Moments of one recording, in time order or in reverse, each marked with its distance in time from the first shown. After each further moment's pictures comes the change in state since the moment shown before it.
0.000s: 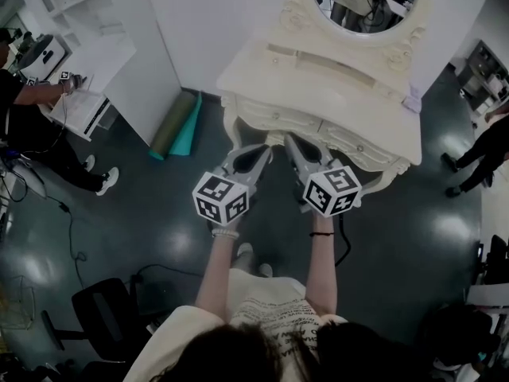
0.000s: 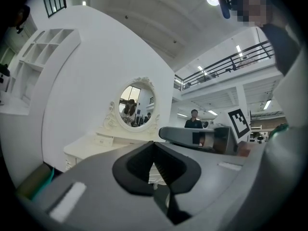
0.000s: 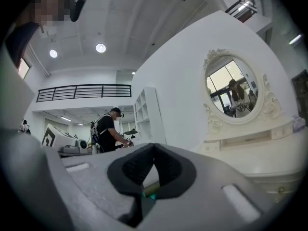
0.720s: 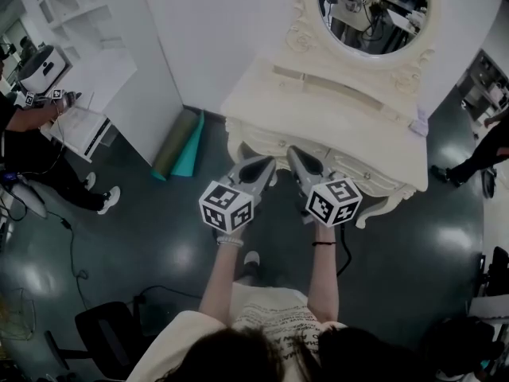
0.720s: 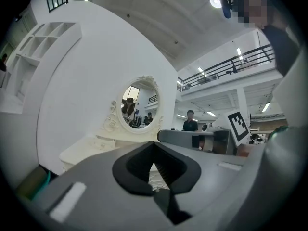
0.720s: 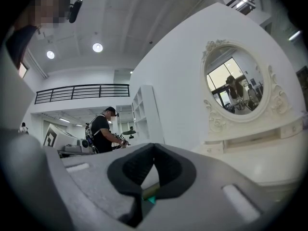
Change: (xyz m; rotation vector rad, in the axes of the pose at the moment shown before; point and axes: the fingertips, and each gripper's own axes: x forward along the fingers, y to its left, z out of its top) left arm 0.048 0.071 0.016 -0.015 -0.004 -0.028; right arm 0.076 -0.040 0.003 0.020 0.010 0.000
